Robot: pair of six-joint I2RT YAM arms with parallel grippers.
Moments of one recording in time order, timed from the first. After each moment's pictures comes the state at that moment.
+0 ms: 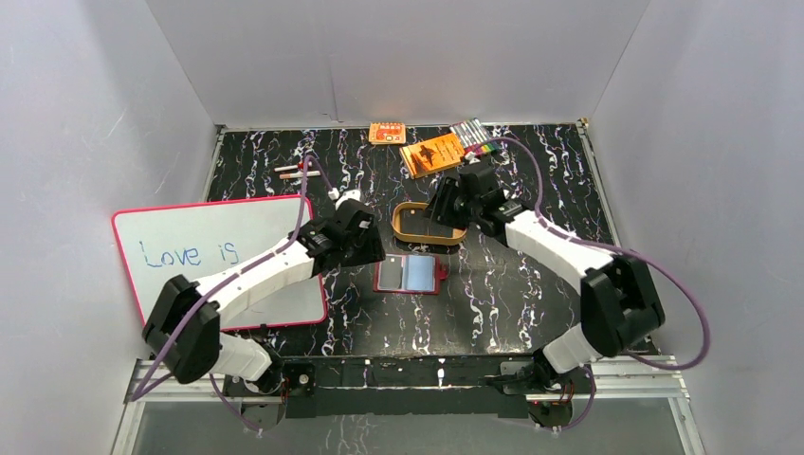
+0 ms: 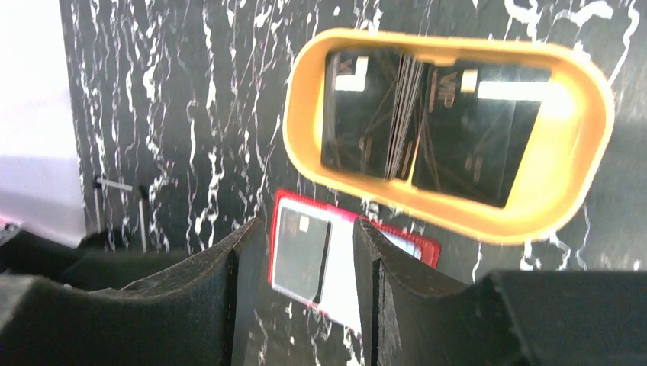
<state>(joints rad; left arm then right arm) -0.73 1.40 0.92 -0.47 -0.18 -0.76 0.58 1.46 1.00 -0.22 -0.14 0.73</state>
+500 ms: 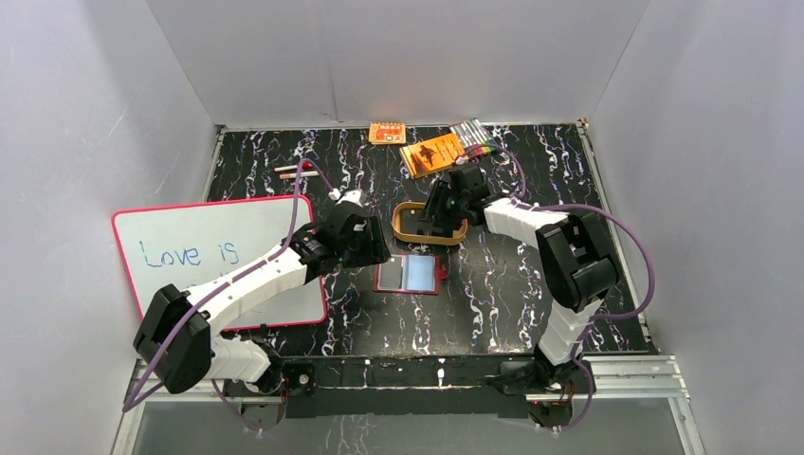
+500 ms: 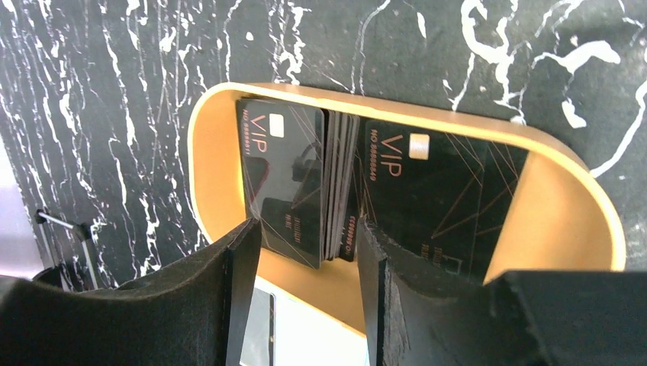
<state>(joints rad) -0.73 1.31 0.88 -0.39 -0.10 -0.74 0.50 1.79 1.09 -0.10 -0.18 0.71</state>
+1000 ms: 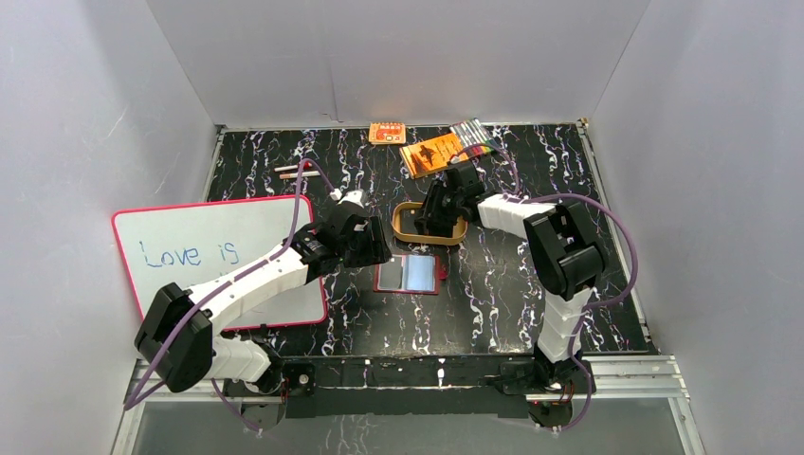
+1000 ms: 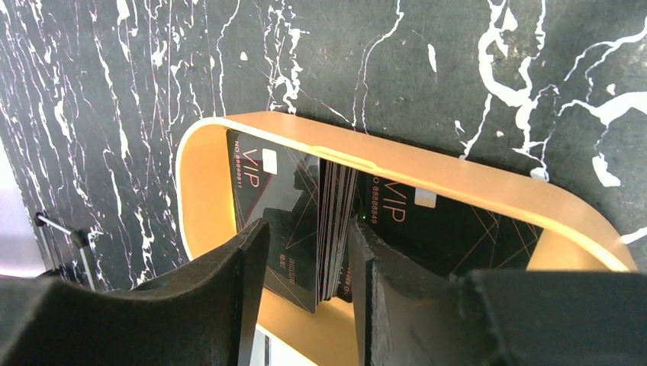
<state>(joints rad) -0.73 1.32 0.88 -0.37 -0.09 -0.73 0.49 1.89 1.15 -0.05 -0.23 0.70</state>
